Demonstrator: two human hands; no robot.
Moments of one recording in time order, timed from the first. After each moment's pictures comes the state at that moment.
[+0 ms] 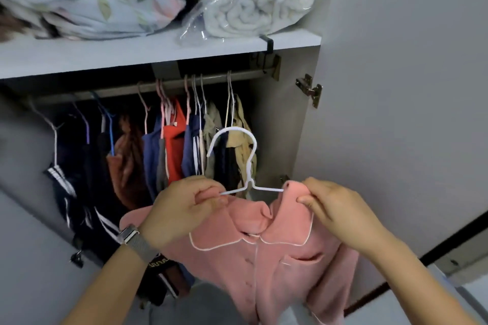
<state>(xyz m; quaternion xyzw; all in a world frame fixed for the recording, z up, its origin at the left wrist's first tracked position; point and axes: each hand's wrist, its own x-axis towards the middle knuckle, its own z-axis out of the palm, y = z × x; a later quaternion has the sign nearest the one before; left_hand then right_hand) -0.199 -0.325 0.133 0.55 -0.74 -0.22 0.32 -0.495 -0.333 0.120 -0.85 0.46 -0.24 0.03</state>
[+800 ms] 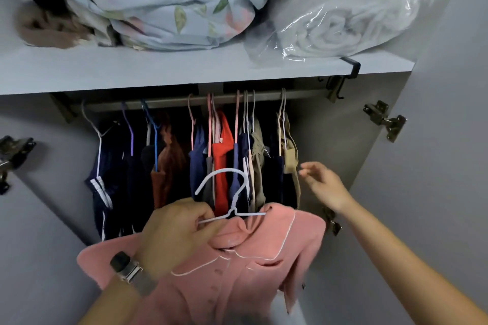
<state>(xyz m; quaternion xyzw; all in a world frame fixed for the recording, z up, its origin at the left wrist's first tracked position) -0.089 -0.352 0.110 0.66 -0.70 -0.03 0.27 -0.373 -0.513 0.074 -0.67 0.58 -0.32 0.34</state>
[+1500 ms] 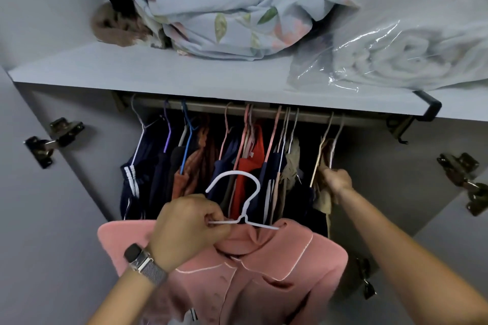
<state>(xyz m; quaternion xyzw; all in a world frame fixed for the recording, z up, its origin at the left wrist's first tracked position) -0.109 -0.392 0.121 0.73 -0.60 -0.03 0.31 -0.326 -0.679 0.056 -0.52 0.67 -0.30 0.44</state>
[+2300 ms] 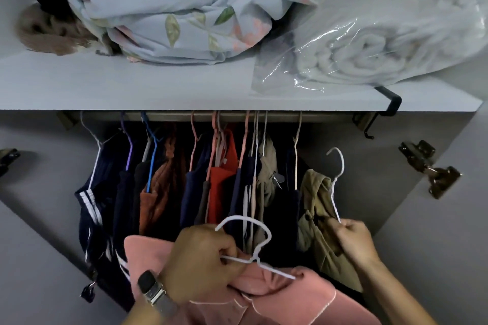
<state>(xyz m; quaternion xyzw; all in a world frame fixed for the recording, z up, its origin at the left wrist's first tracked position) -0.141 -0.424 0.091 0.61 -0.72 -0.04 0.34 -0.415 -0.570 0.025 -0.55 0.66 -0.31 0.40</state>
